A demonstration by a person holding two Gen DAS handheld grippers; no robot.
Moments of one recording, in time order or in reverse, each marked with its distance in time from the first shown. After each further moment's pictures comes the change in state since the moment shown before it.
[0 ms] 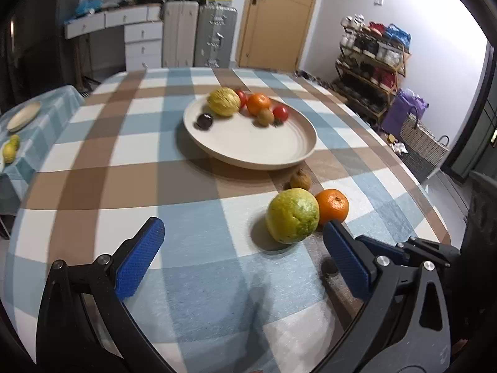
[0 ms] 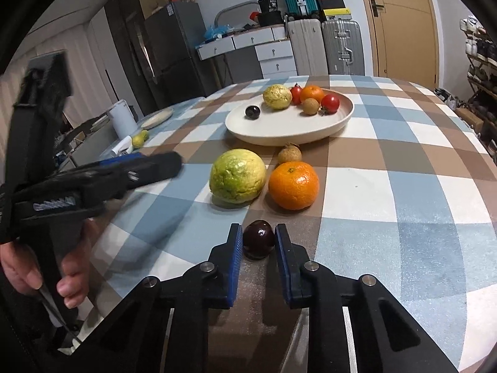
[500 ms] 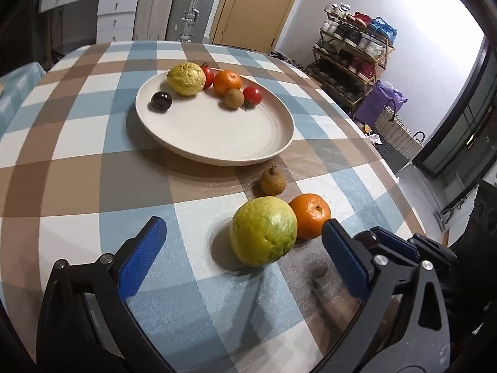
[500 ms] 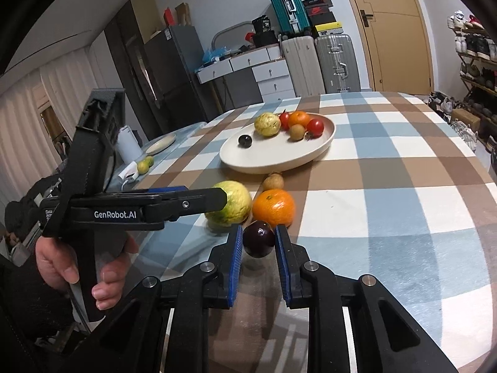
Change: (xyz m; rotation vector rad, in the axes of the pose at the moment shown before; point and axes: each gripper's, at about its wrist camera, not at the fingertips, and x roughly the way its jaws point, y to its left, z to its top) left arm 0.051 -0.006 0.016 -0.039 0.100 -0.167; right arm -0.026 -0.023 0.008 0.052 -0.093 0.021
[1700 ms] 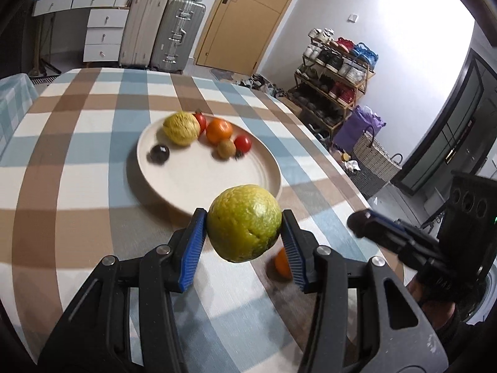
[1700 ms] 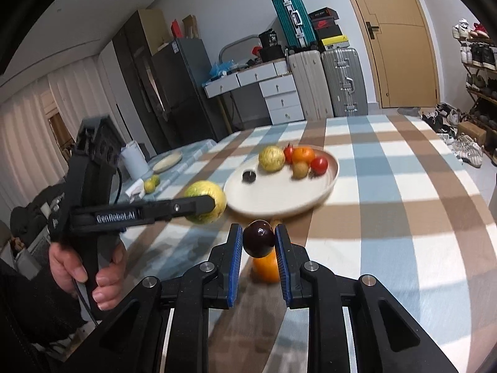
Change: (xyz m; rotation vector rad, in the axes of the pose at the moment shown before) left arm -0.034 0.024 0.047 -0.007 -0.111 -0.110; right arm -0.001 -0.010 0.055 -0.010 -0.066 0.051
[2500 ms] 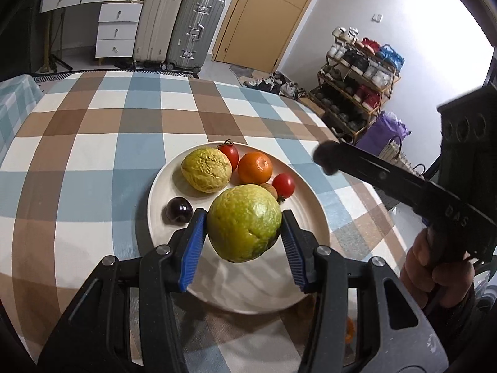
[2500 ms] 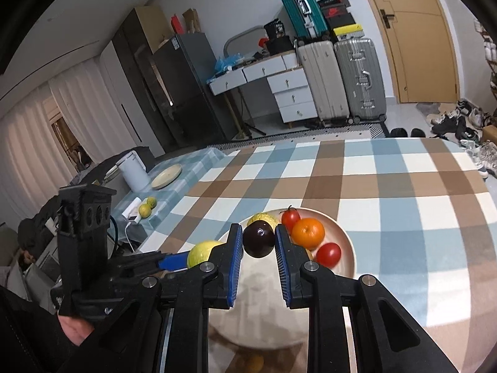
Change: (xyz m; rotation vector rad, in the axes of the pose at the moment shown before) left arm 0.079 0.034 0.070 -0.028 0.035 0.088; right arm 0.124 -0.042 0.121 0.014 0.086 0.081
